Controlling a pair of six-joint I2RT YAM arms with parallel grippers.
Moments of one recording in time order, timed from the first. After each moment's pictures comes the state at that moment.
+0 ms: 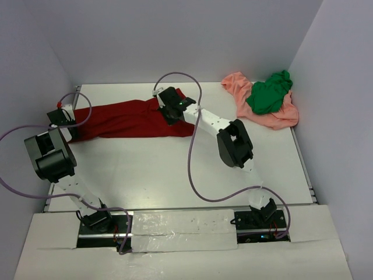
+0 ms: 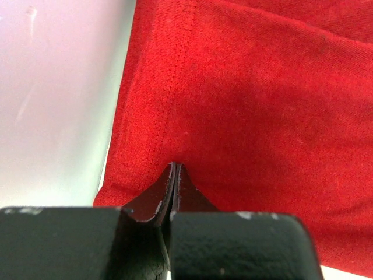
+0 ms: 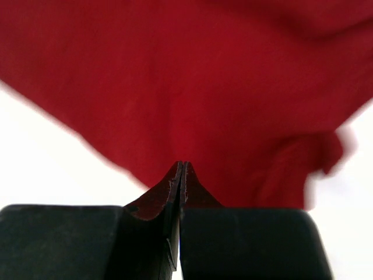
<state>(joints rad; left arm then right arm) 0.44 1.92 1.10 0.05 -0.02 0.25 0.68 2.32 2.02 -0.62 0.03 0.02</state>
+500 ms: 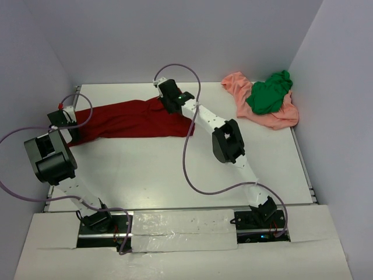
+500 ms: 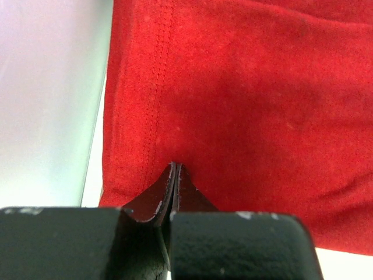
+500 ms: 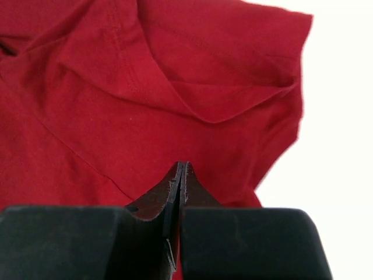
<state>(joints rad) 0.44 1.88 1.07 0.01 0.01 0.25 0.66 2.52 2.34 -0.57 0.25 -0.09</state>
